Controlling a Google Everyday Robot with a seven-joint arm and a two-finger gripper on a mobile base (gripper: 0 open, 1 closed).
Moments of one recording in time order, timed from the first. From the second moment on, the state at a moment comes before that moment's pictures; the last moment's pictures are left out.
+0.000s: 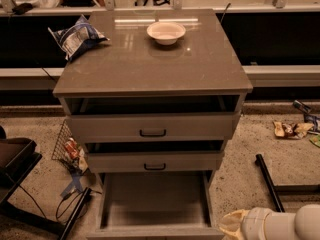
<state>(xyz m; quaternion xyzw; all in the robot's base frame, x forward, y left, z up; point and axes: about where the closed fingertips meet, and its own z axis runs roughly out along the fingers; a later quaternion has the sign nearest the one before) 0.328 -0.191 0.575 -0.46 0.83 0.14 0.28</state>
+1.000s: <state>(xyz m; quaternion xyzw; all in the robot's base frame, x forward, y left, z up) 0.322 -0.164 0.481 -0.44 0.81 0.24 0.30</state>
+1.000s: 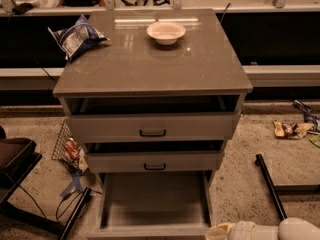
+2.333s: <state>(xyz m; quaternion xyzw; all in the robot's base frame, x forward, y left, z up) 0.350 -0.172 0.327 -0.45 0.82 0.27 0.24</state>
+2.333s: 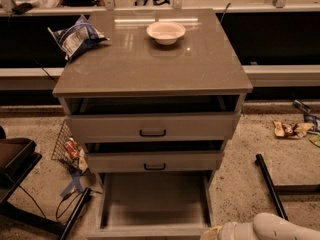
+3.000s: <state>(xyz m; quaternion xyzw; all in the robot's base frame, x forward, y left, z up) 0.345 -0.182 0.272 -0.41 0.82 0.28 0.28</state>
